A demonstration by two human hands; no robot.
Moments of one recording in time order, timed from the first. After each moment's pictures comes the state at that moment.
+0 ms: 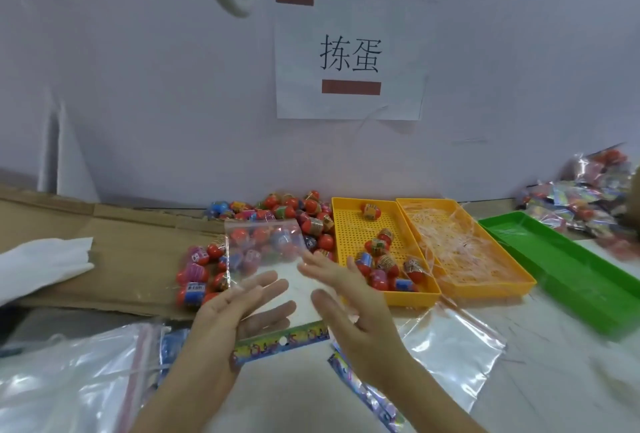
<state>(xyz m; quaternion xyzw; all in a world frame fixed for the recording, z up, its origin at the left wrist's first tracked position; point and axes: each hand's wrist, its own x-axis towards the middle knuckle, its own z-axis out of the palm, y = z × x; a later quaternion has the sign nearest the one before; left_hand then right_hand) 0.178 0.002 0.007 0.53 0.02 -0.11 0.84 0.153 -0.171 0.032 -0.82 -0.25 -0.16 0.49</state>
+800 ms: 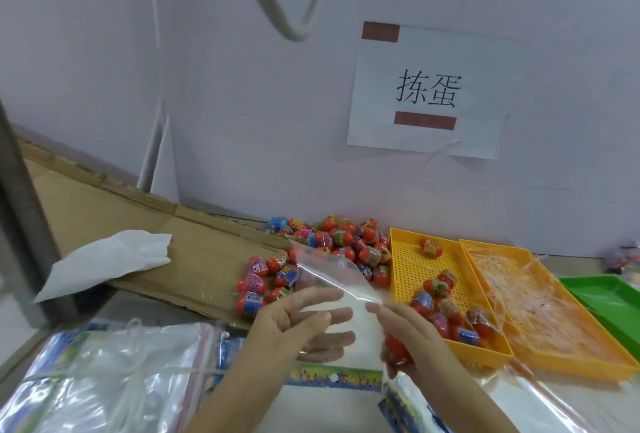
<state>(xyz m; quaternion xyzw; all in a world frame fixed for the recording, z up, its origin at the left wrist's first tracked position) 0.172 0.010 0.030 0.57 -0.03 -0.10 0.81 0.179 -0.181 0.033 -0.72 0.02 0.11 0.68</state>
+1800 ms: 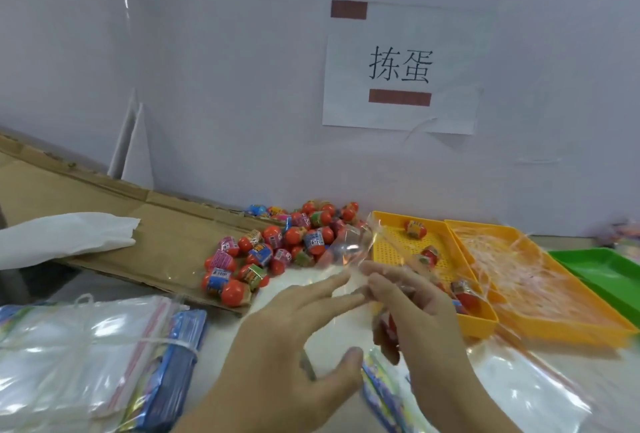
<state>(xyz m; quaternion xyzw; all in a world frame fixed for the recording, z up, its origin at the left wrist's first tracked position) 0.137 -0.030 0.014 0.84 -0.27 0.26 0.40 0.147 -0.182 0.034 -0.68 -0.01 -0.09 0.73</state>
